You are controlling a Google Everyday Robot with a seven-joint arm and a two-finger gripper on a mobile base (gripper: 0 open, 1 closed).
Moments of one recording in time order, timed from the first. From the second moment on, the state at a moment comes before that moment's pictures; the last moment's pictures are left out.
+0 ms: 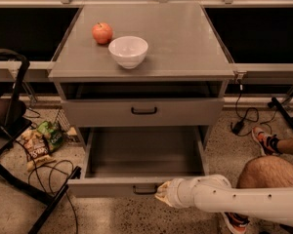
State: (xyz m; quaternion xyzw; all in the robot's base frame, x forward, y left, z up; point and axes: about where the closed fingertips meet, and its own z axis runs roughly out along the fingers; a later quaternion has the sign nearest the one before) arm 0.480 -0.056 0.411 -0.58 0.74 0.12 0.32
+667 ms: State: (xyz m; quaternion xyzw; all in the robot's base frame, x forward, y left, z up) arm 0.496 -0.047 0.388 -0.61 0.72 0.12 0.32
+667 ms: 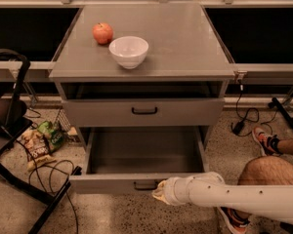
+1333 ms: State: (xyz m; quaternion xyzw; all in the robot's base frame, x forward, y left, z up) arm 0.519 -0.044 0.390 -0.61 0.71 0.11 0.33
